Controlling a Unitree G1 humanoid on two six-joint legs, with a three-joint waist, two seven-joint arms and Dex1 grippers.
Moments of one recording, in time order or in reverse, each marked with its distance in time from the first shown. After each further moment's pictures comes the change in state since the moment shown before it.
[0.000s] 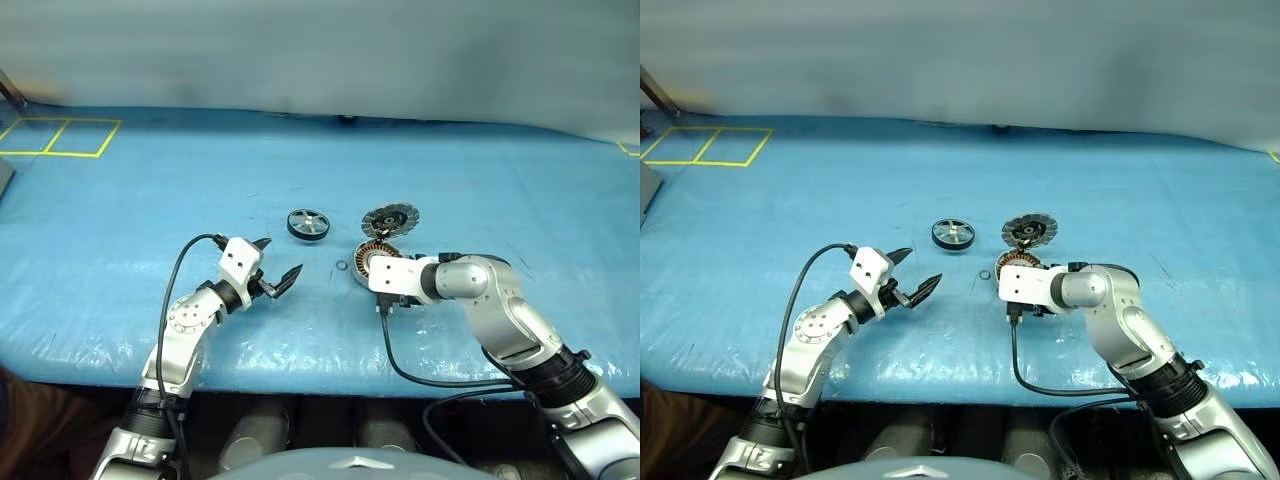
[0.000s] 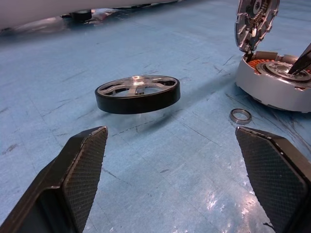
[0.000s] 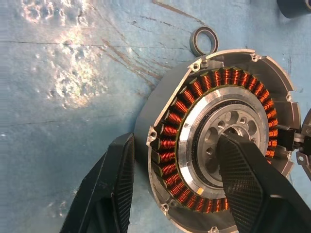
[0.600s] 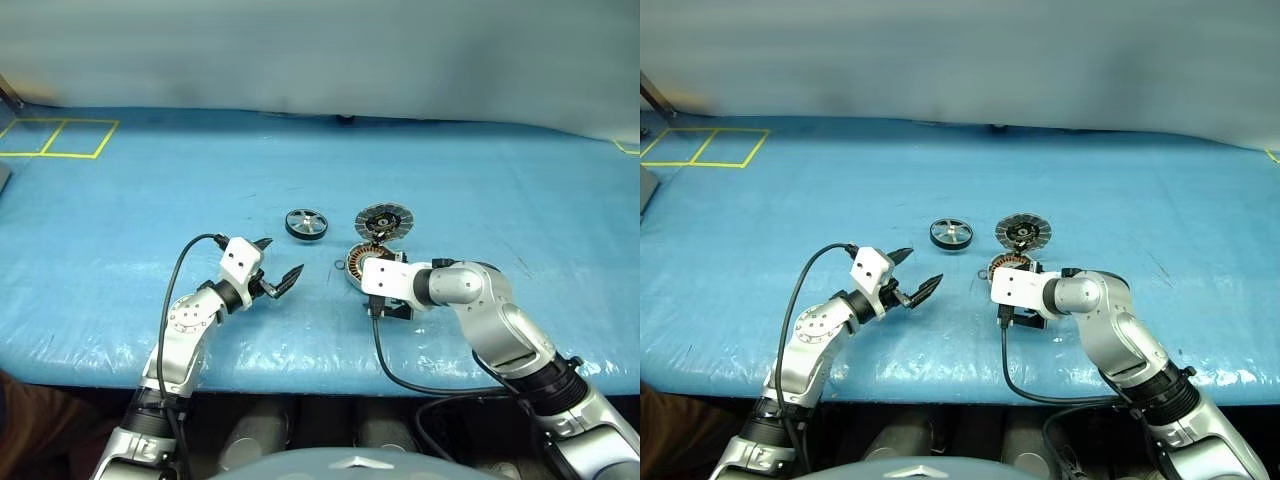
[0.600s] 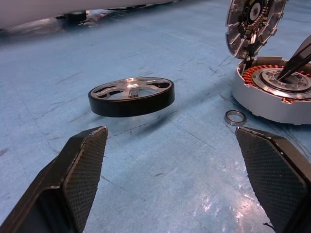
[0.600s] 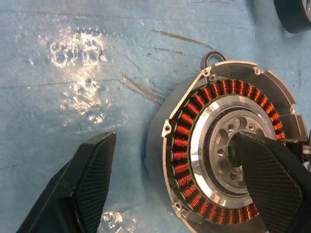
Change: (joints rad) left arm -0.003 -0.003 -0.001 0.000 0.000 0.002 -0.007; right arm 0.016 0.041 -0.018 -0.040 0.076 0.064 -0.027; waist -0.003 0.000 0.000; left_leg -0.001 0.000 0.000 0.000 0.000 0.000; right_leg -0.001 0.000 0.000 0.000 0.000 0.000
